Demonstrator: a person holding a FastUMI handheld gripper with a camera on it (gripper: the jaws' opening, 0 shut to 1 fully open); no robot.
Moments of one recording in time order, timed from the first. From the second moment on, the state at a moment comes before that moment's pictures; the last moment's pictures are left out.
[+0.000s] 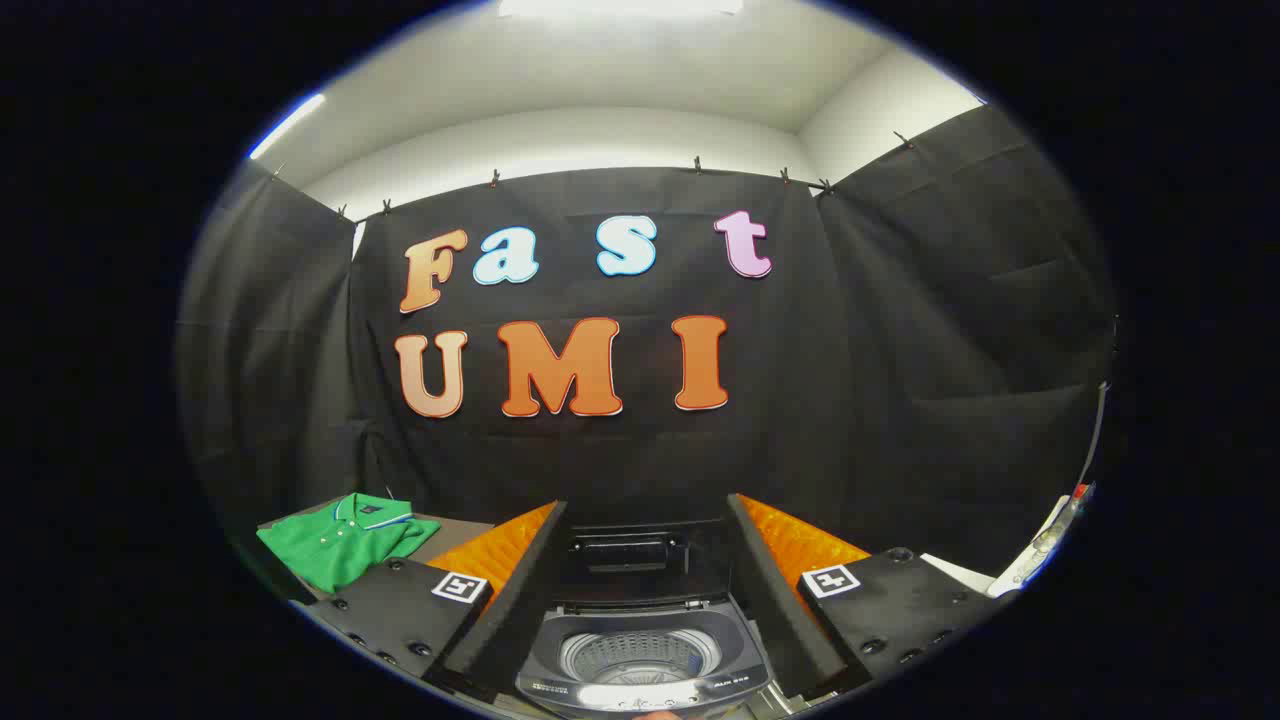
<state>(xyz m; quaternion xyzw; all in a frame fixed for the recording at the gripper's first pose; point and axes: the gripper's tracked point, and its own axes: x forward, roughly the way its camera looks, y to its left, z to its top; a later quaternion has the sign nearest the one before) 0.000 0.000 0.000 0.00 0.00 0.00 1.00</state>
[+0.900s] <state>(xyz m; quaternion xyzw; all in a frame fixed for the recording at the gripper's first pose) -0.017 -0.003 0.016 -0.01 -0.03 -0.02 1.00</state>
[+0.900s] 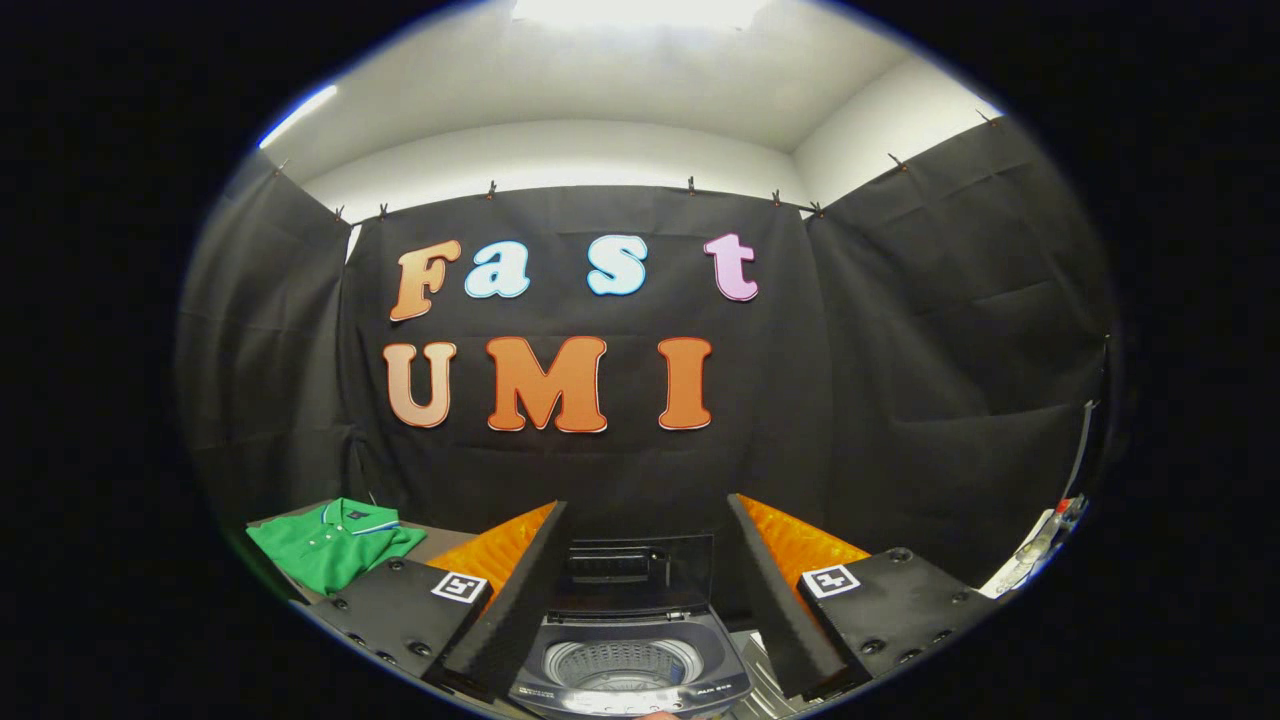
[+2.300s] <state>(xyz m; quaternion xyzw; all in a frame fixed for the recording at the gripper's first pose) -0.012 0.074 0.014 0.01 -0.01 0.00 1.00</state>
